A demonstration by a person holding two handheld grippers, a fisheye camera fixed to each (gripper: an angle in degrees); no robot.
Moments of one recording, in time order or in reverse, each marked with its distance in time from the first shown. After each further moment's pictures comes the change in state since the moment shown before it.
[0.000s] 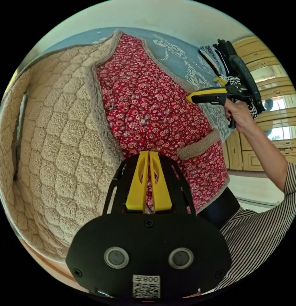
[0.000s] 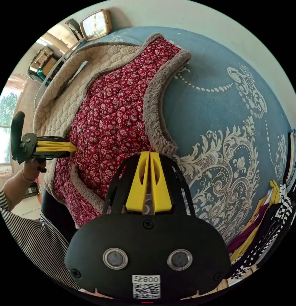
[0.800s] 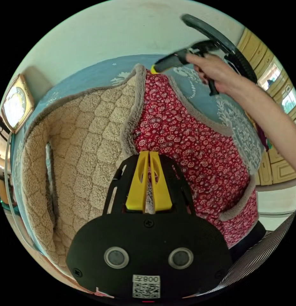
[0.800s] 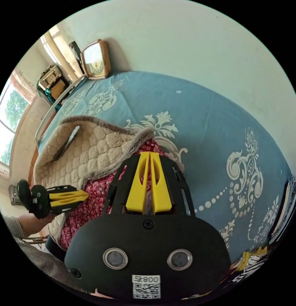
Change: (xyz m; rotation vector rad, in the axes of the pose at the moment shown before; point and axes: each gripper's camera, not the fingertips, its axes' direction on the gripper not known) left arm 0.004 -0.076 -0.024 0.195 -0.310 0.077; right arm 0.029 -0.217 -0.071 0.284 0.008 -0.051
